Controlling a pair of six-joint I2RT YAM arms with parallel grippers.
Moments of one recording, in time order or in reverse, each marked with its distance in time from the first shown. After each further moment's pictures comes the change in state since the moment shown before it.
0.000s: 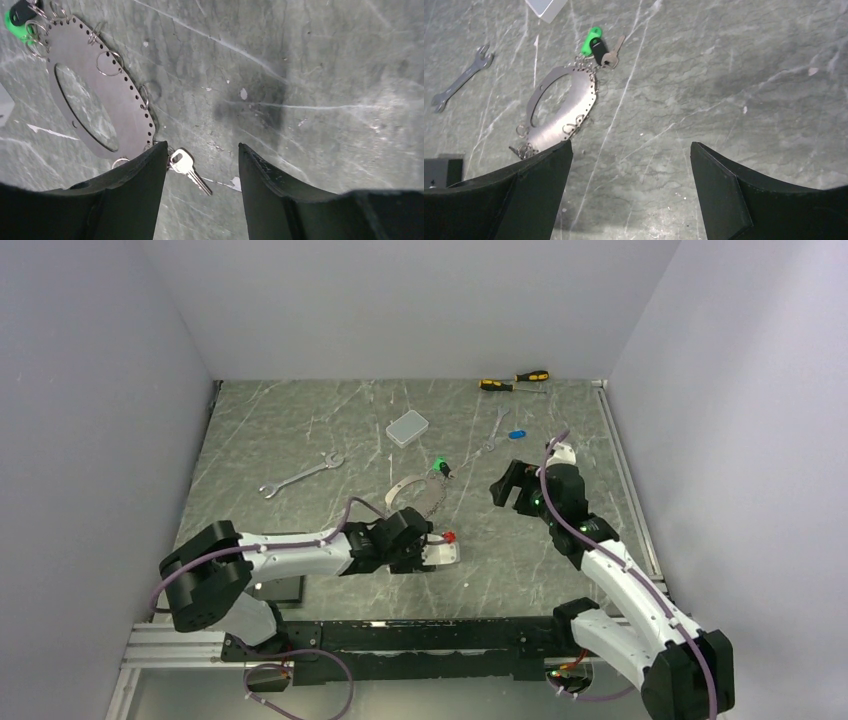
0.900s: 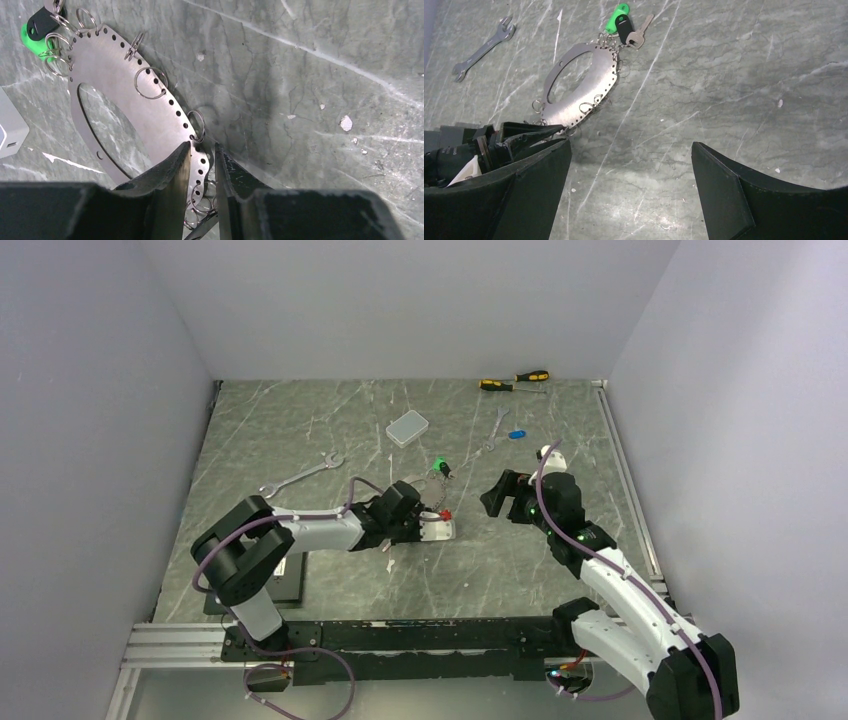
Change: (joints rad) left arm 0.201 0.206 0.029 0.215 0.149 0.223; right arm 0.044 -0.053 -0.080 0.054 -0.085 -0.003
